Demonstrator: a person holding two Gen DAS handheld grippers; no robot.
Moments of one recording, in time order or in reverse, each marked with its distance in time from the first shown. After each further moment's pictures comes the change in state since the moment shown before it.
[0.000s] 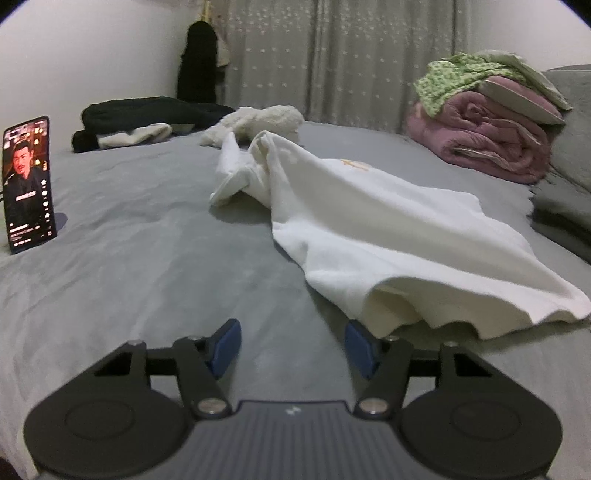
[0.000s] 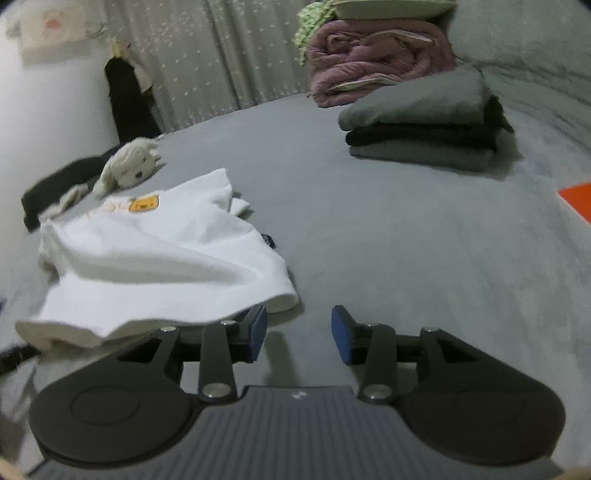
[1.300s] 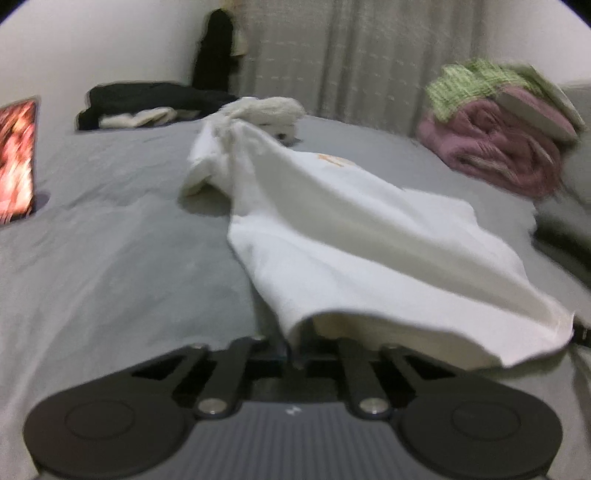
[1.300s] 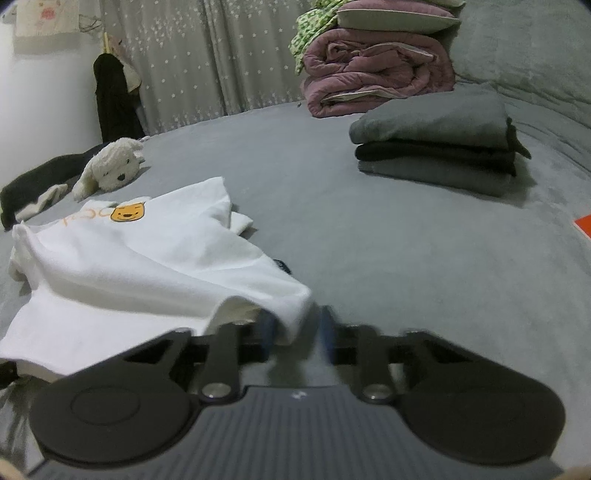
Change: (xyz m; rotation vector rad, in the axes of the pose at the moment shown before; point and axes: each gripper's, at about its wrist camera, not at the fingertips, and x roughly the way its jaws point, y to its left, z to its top) left arm 0.014 -0.042 0.003 -0.045 0.021 0.004; right arm 0.031 0.031 0.013 -0.003 -0.039 -0.102
